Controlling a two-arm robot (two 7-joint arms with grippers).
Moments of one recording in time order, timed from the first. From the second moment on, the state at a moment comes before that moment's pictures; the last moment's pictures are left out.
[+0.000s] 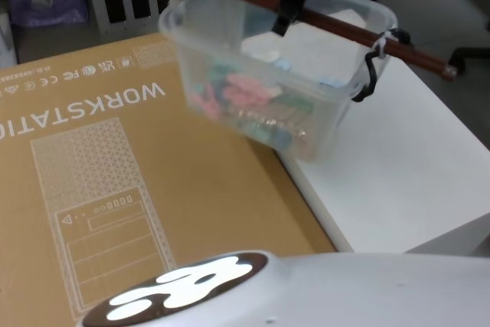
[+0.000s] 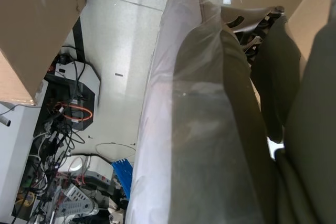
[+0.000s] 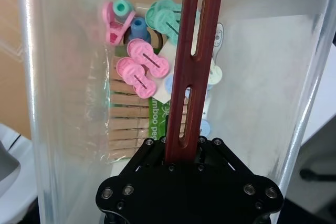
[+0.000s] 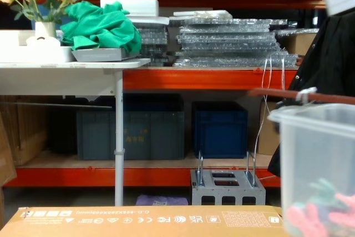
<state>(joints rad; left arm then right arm) -1.47 0.98 1.56 -0.90 0.05 0.15 -1.47 1.37 0.86 -1.28 -1.49 -0.17 -0.18 1.39</state>
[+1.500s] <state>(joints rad) -1.47 0.98 1.56 -0.90 0.05 0.15 -1.47 1.29 0.97 -1.18 -1.29 -0.28 0.14 1.39</state>
